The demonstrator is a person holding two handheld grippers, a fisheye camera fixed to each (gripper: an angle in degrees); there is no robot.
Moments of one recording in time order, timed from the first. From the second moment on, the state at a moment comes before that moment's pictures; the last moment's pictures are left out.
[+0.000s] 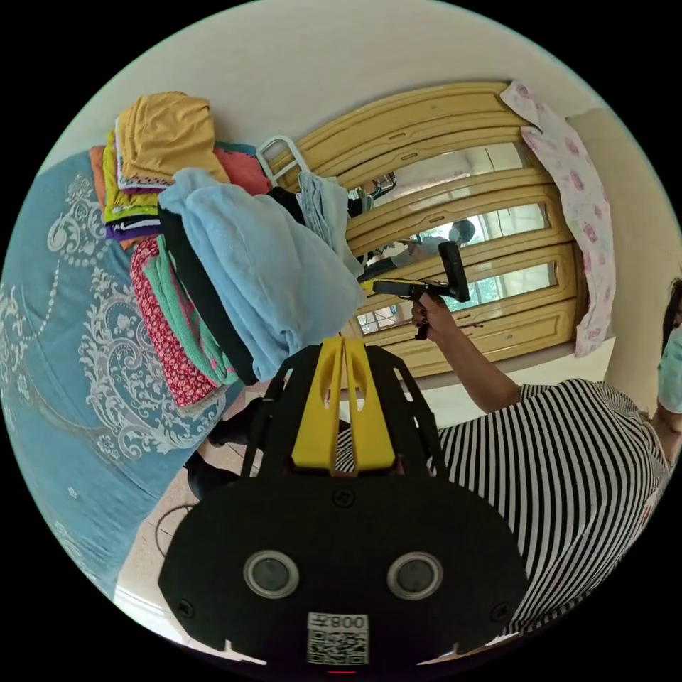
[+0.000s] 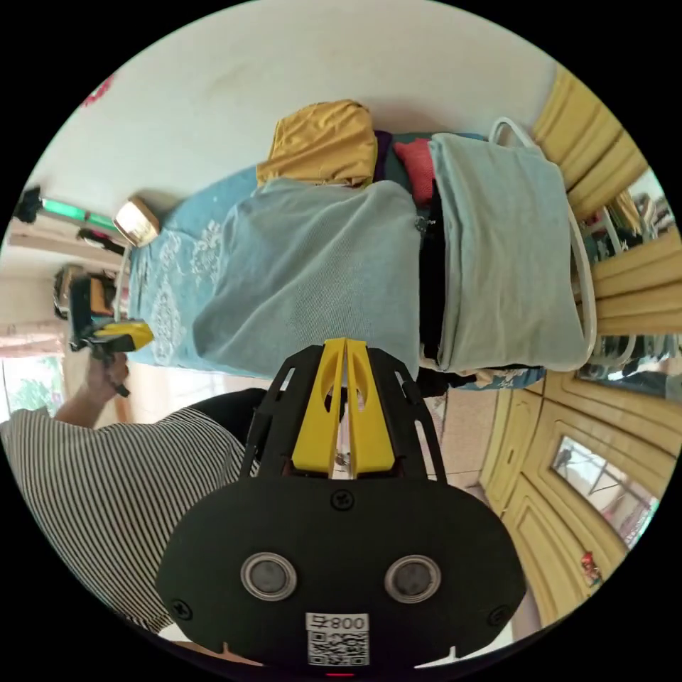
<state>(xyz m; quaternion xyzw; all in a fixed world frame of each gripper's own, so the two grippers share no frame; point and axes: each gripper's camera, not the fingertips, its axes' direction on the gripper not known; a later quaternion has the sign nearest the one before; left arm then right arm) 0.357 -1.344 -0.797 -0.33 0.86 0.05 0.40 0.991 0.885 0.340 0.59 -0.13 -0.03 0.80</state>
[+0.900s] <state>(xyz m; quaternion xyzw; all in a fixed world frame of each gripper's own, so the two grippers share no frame) 0.539 -1.382 -0.808 -0.45 0.73 0.15 0.49 1.291 0.822 0.134 0.66 -0.23 -0.22 0.68</state>
